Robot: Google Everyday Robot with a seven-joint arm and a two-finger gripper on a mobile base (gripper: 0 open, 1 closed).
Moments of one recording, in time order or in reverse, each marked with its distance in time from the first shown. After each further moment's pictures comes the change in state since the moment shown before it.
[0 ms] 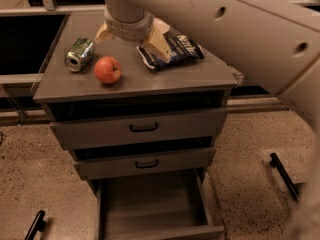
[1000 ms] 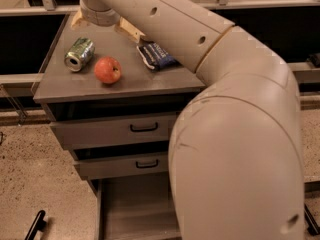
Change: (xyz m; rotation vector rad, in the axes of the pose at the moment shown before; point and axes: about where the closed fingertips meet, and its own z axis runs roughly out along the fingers) arm 0.062 -0.103 0.062 0.106 0.053 -0.140
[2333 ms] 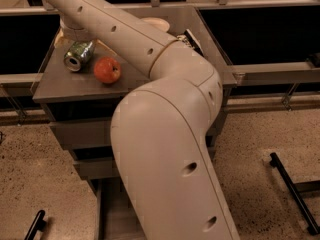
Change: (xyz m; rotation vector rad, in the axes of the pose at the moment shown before) arm -0.021 -0.066 0.087 0.014 -0.096 -0.053
